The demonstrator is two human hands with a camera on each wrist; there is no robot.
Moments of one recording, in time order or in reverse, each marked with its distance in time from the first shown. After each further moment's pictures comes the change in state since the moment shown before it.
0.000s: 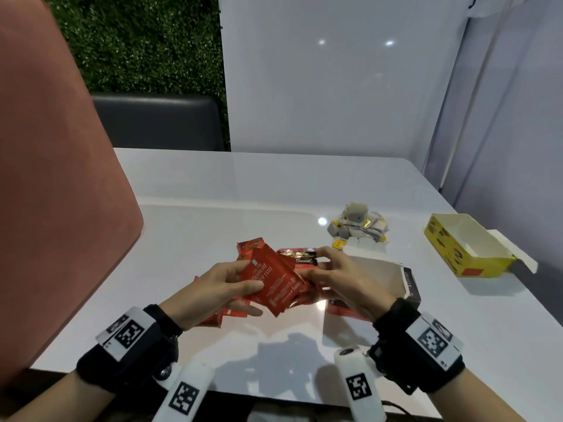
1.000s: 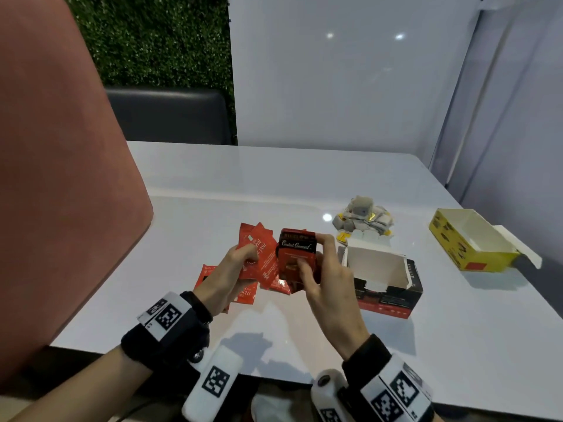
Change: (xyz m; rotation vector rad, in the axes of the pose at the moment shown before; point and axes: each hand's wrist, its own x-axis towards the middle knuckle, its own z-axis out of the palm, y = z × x) left_hand 0.011 0.000 0.022 -0.205 0.302 0.037; right_hand -0.023 0.030 0.049 -0.455 0.440 -0.621
